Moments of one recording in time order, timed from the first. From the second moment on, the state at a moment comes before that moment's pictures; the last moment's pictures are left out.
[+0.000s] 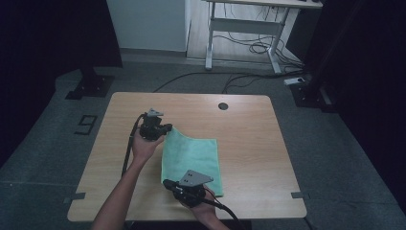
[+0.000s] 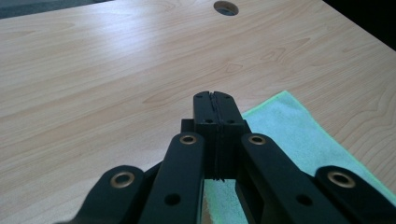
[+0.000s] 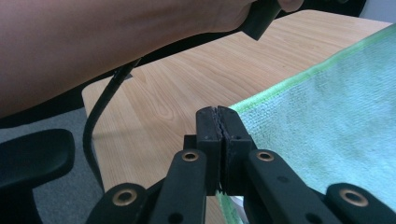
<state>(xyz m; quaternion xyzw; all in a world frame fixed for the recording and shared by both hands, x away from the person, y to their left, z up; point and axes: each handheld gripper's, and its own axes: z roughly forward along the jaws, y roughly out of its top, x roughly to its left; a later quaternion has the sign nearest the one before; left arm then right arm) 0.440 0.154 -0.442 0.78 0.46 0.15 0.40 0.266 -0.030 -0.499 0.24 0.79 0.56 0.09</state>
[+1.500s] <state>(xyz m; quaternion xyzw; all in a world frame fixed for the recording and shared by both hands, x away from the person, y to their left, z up) 0.451 0.156 -0.441 0.77 0.48 0.14 0.38 0.262 -0.044 -0.499 0.26 0.77 0.58 0.10</state>
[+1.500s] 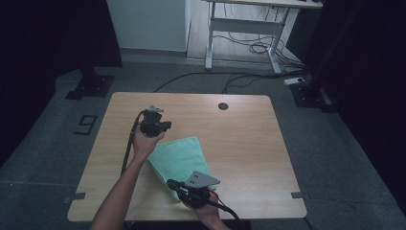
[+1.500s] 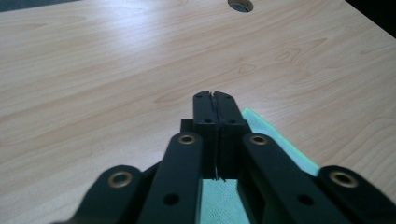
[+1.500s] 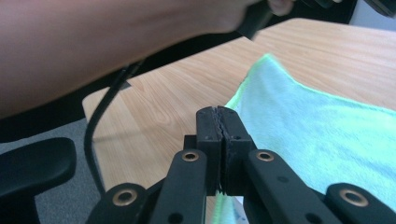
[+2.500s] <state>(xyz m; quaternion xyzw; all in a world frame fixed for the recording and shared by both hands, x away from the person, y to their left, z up) 0.419 0.240 -0.516 0.76 0.57 0.13 0.28 0.269 -0.032 -0.527 0.27 0.79 0.54 0.08</state>
